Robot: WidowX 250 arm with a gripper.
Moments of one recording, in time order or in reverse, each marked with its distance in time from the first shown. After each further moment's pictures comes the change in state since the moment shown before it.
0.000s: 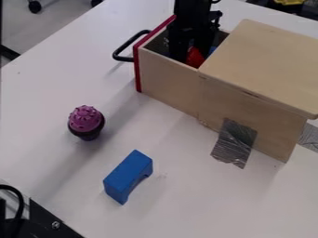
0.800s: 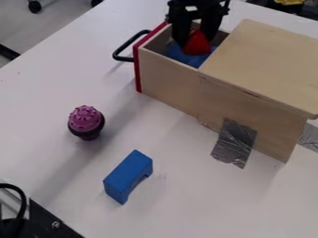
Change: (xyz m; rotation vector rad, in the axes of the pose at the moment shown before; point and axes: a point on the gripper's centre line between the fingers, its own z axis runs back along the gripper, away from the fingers) arm -0.007 -0.001 0.053 -0.057 -0.076 -0.199
